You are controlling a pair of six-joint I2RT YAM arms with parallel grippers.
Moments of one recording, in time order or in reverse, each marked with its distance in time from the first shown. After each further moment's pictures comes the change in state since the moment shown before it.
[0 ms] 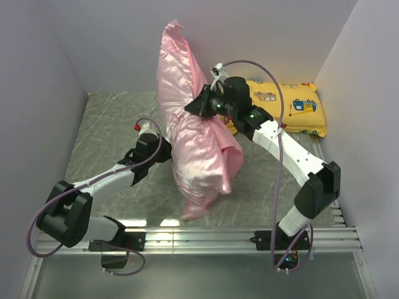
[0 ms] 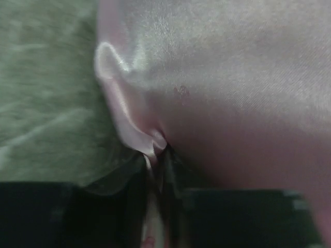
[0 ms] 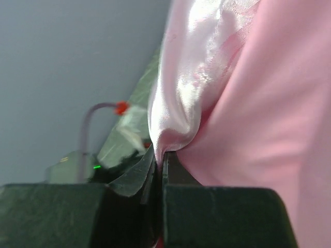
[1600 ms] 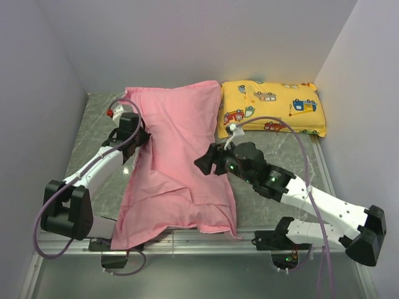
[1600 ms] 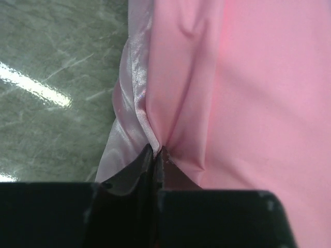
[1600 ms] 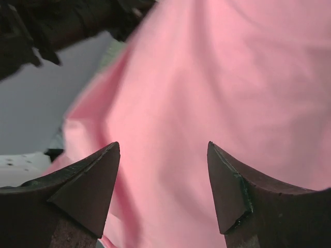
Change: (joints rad) left arm 0.221 0.036 0.273 -0.346 -0.169 0.058; right arm 0.353 -0.543 -0.618 0.035 0.433 0.004
